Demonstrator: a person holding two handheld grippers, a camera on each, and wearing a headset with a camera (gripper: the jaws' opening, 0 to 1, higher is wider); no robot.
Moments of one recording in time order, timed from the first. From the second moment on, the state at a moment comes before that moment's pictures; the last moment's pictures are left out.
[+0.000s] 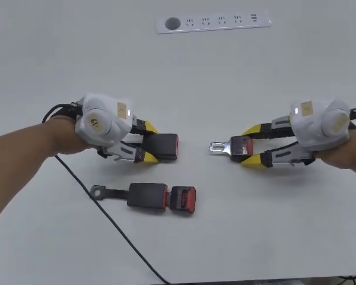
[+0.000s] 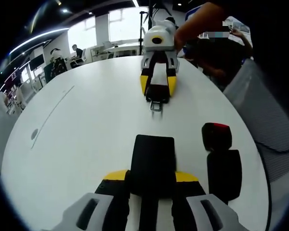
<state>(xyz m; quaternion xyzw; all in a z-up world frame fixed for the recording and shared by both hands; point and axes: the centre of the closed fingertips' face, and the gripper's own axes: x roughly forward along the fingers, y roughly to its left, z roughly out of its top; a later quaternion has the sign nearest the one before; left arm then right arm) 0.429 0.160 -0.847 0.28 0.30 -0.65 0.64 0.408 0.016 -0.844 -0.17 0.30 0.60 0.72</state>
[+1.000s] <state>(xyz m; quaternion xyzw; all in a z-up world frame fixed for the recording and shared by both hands) 0.430 0.159 -0.848 0.30 0.30 -0.65 0.62 0.418 0.091 -0.845 -0.18 0.31 0.61 0.70</state>
